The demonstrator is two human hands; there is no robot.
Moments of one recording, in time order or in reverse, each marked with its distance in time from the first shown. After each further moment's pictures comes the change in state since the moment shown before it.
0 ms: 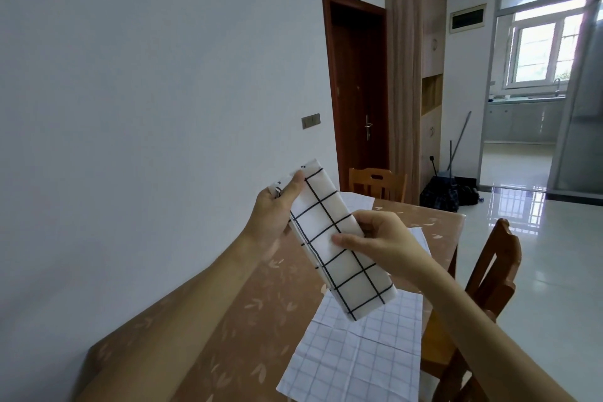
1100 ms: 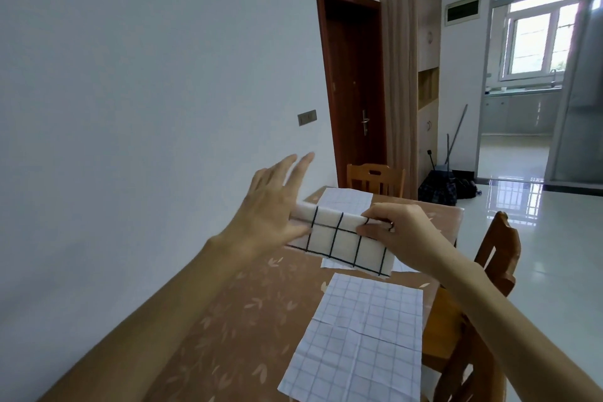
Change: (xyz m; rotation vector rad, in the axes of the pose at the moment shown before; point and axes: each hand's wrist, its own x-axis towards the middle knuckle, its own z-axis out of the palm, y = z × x) left_hand 0.007 0.007 -0.020 1.477 -0.162 0.627; right_hand 0.007 0.019 -0.035 -0.573 0.104 -0.233
